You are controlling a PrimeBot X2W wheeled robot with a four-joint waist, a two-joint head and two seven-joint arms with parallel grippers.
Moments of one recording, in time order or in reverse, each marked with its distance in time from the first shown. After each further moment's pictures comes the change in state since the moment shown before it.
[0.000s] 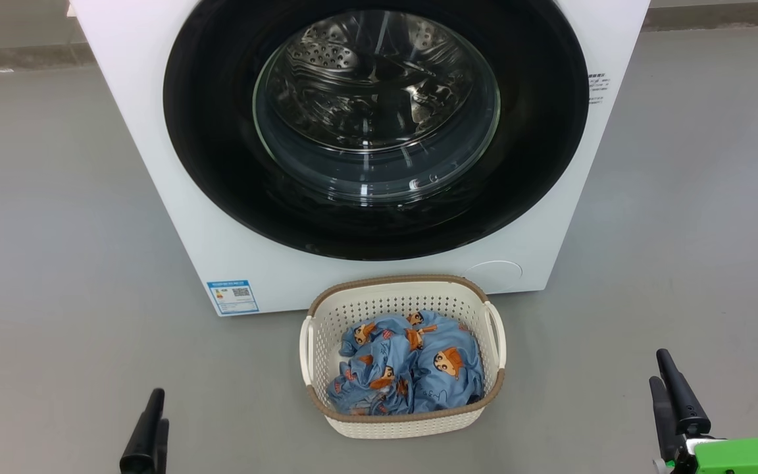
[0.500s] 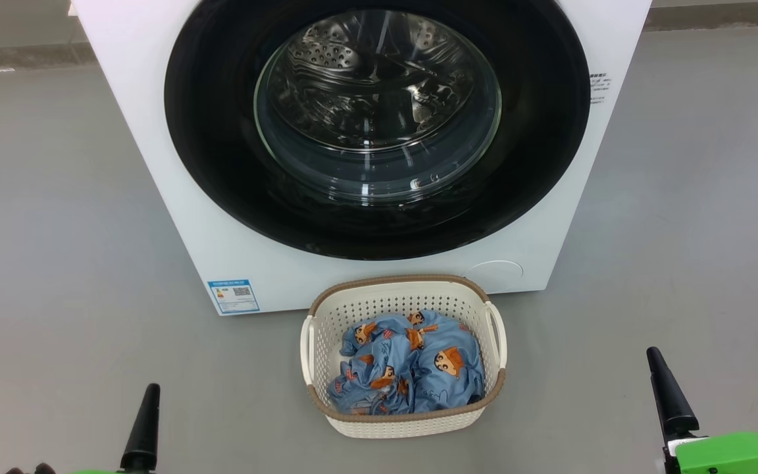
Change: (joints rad) left arm 0.001 0.008 0.003 -0.024 0.224 0.000 -0.040; right arm -0.001 -0.016 0.027 -0.007 -0.192 0.000 -0.037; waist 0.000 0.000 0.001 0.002
